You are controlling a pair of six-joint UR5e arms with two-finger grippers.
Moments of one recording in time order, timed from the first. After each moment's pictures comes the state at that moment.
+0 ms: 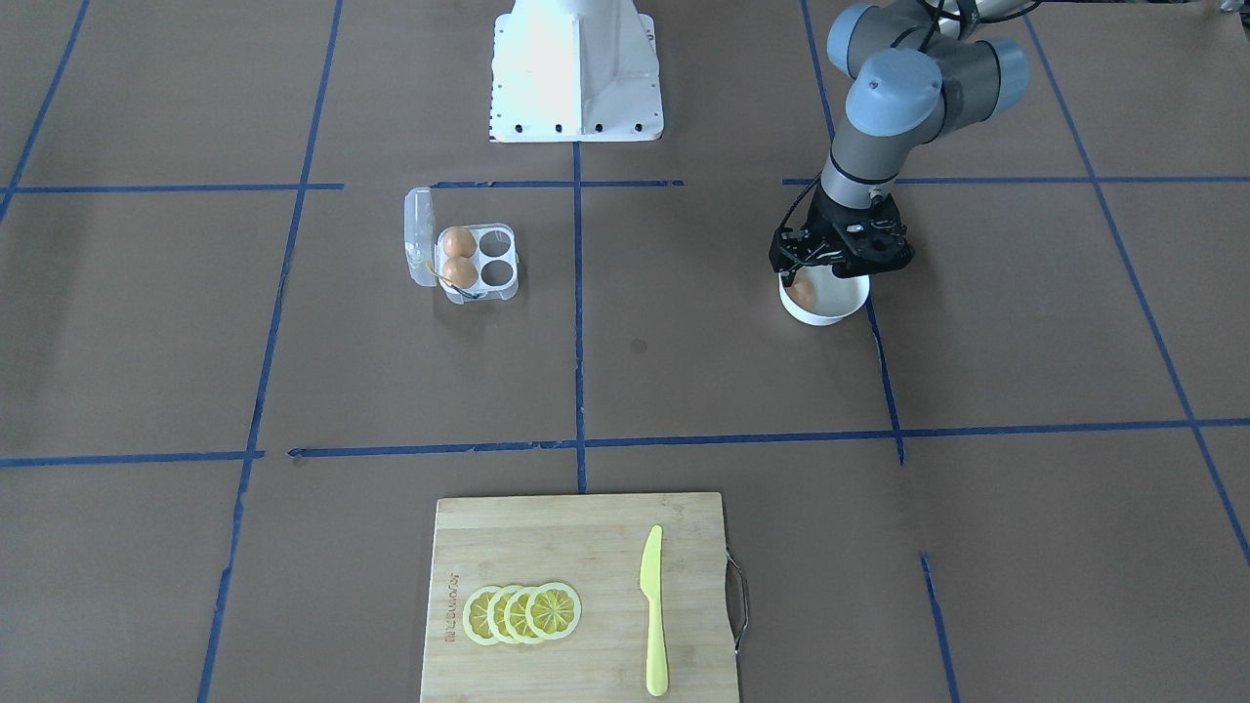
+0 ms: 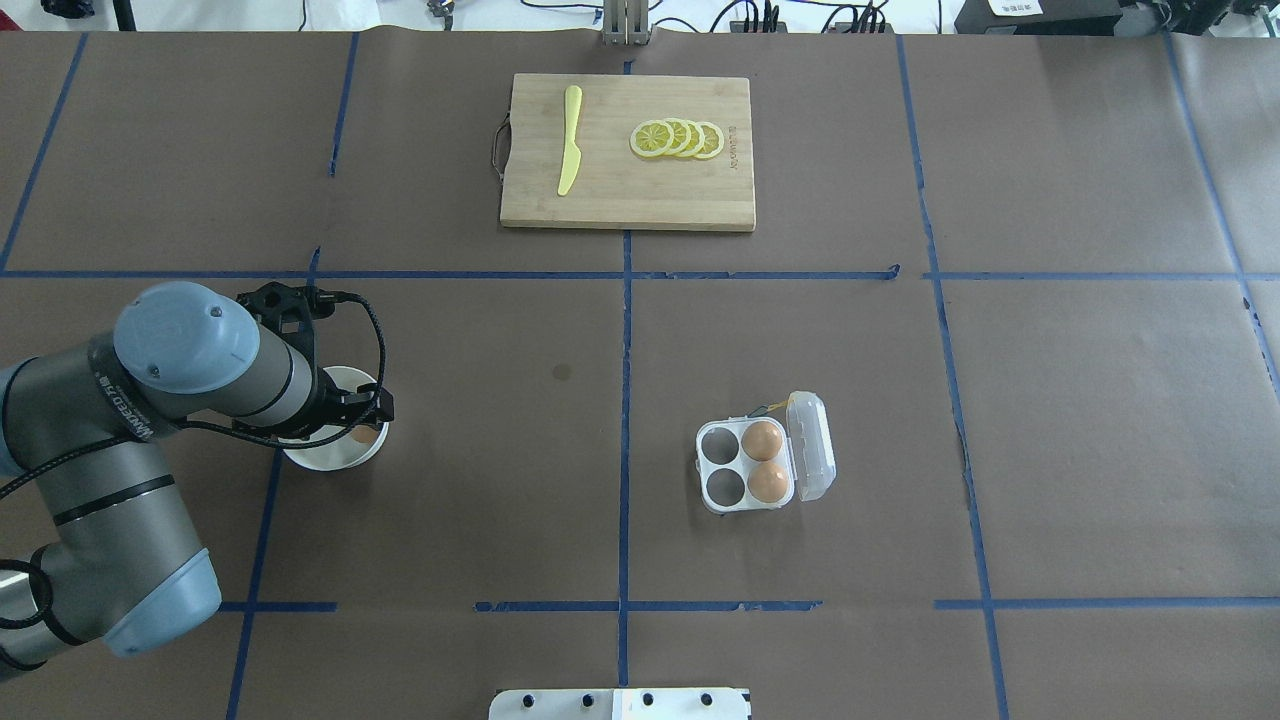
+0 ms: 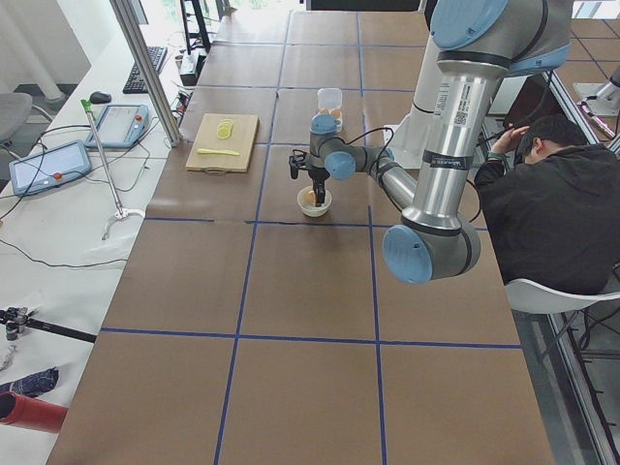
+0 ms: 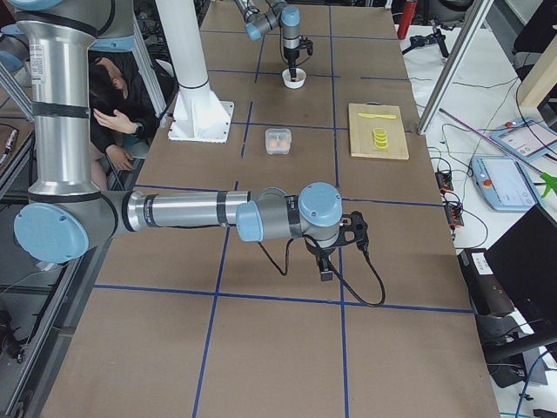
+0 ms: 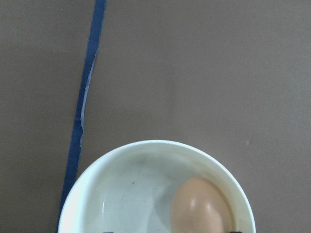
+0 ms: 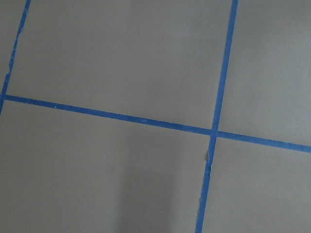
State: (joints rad) left arm -0.56 -1.81 -1.86 -1.76 -1.88 -1.30; right arm 1.59 -1.61 1.70 -1.47 2.47 -0.03
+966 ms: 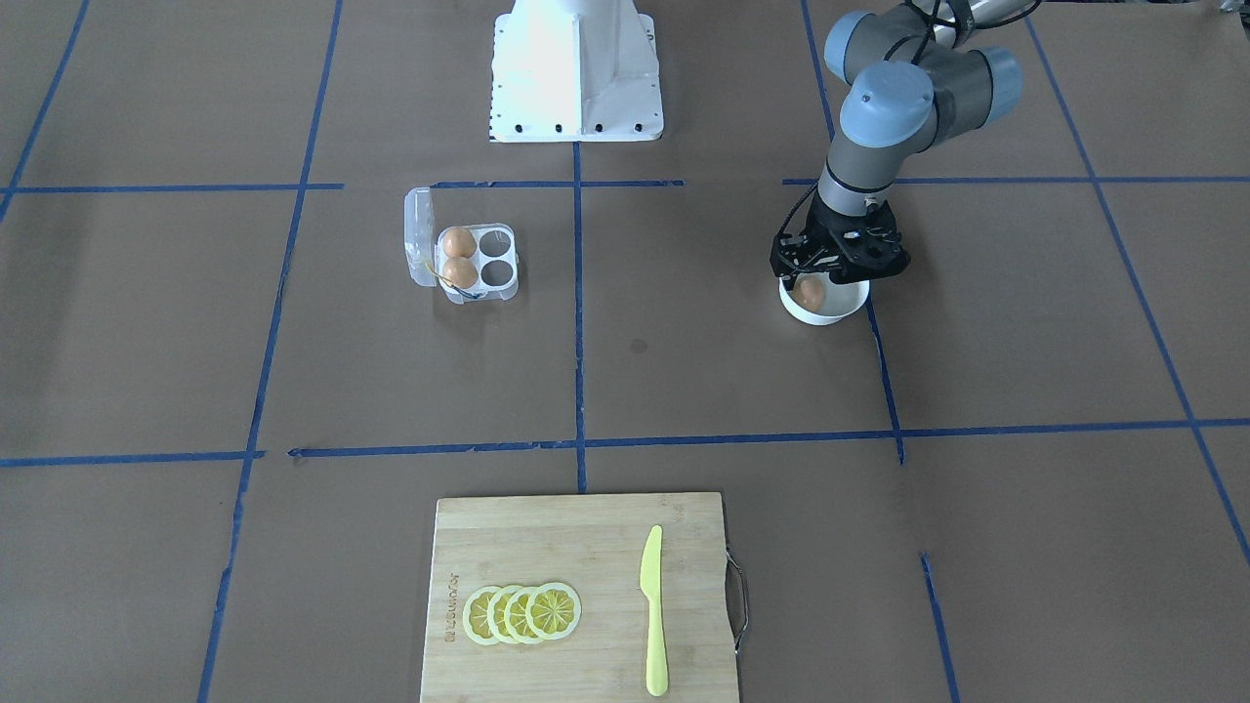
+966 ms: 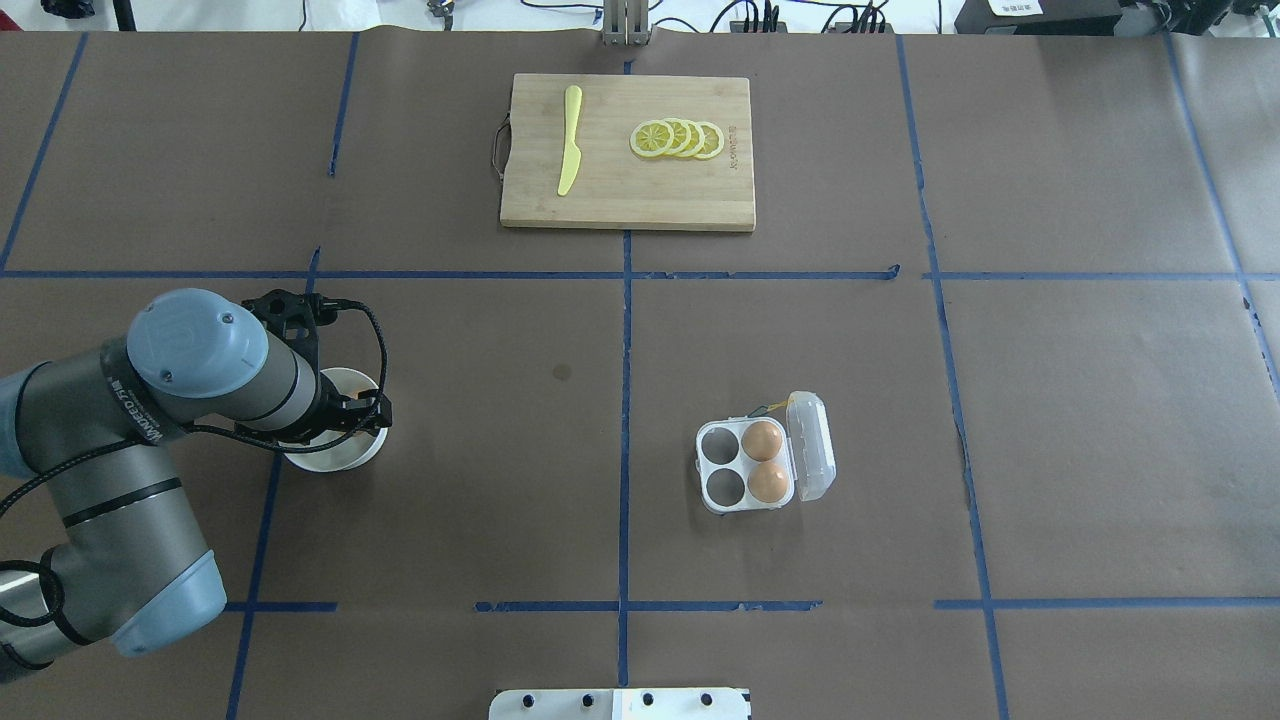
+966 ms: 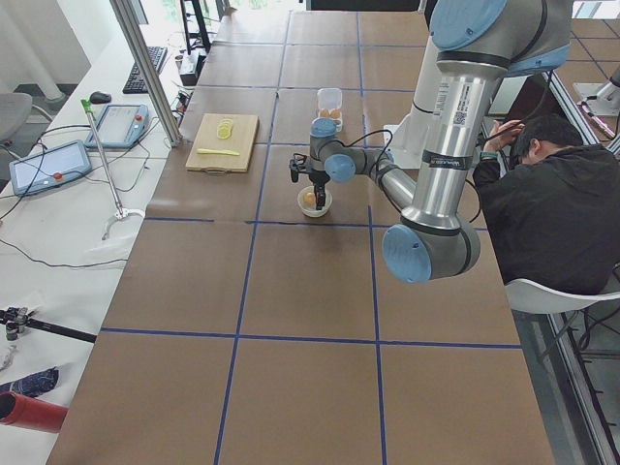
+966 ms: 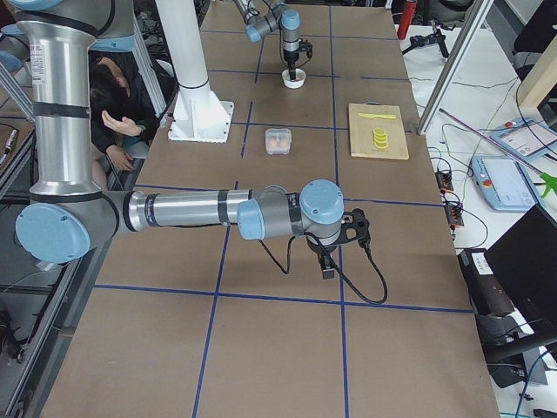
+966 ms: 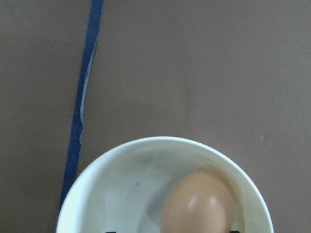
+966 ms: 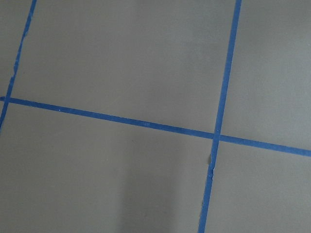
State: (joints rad) left arm -0.56 -1.81 -1.84 -1.76 -1.88 -1.29; right arm 1.59 -1.60 1.70 -1.48 2.47 -0.03
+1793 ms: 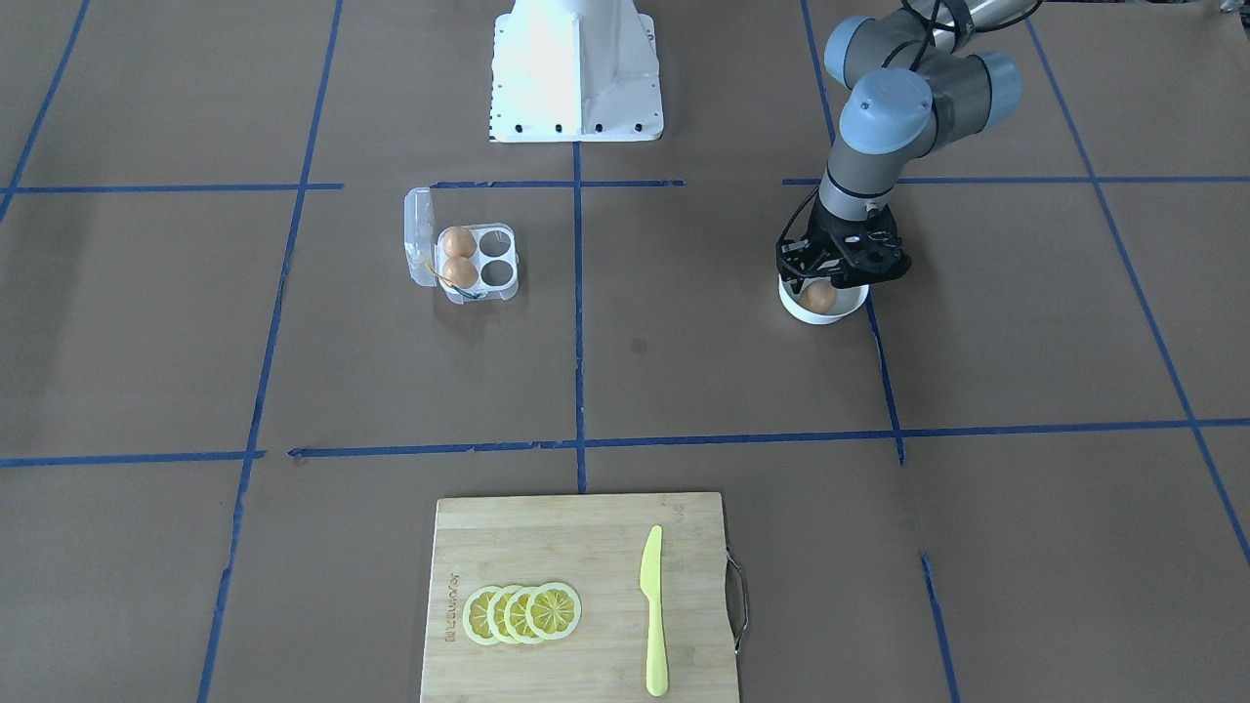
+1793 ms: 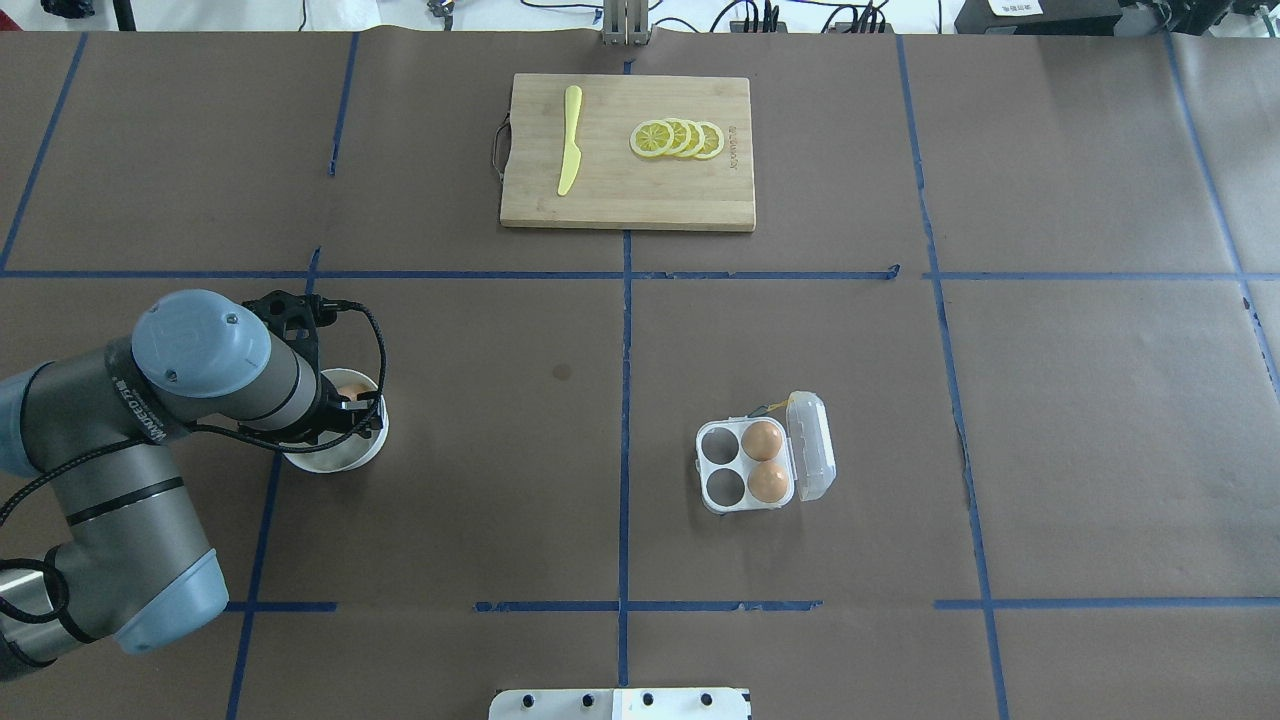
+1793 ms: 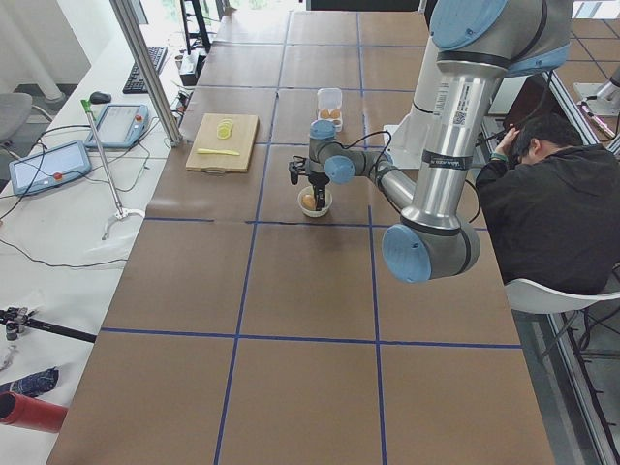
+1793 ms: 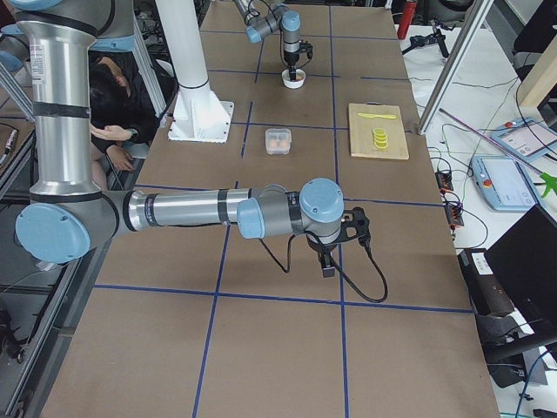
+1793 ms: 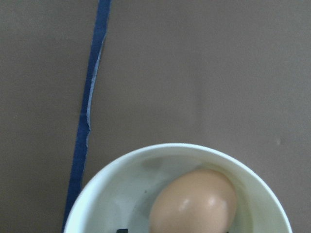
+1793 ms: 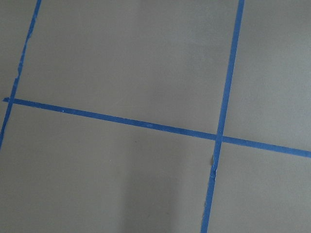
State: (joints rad) left arm -0.56 -1.81 -1.83 -1.76 -1.88 -1.29; right arm 1.59 -1.60 1.71 -1.48 2.48 -0.03
